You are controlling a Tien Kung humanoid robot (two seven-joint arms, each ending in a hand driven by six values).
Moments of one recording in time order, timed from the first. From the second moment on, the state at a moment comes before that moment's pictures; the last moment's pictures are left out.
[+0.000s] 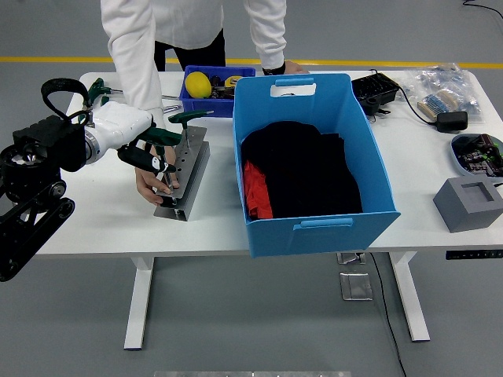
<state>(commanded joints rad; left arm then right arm) -0.61 0.43 -0.98 -1.37 2.27 -0.41 0.20 0.11 -0.17 0.78 0.18 -0.83 -0.16 -0.15</state>
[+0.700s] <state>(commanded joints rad) -0.60 0.43 -0.94 -1.31 2.27 -0.20 0.17 0.11 -0.17 0.78 0.18 -0.83 -0.16 -0.15</state>
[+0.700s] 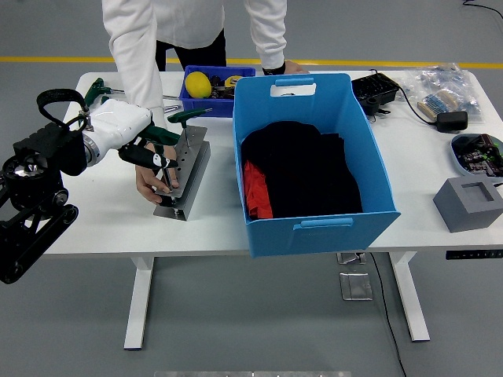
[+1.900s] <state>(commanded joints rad) -0.71 0.52 -0.91 -1.37 2.15 -0.20 0.16 0.10 -0.17 0.78 0.18 -0.83 -0.16 -0.15</state>
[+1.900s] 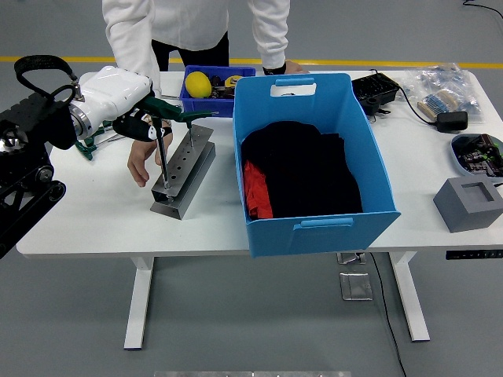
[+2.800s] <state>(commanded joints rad) -0.89 0.57 -0.92 -1.57 2.00 -0.22 0.15 0.11 -0.18 0.78 0.18 -0.82 -0.17 -0.15</state>
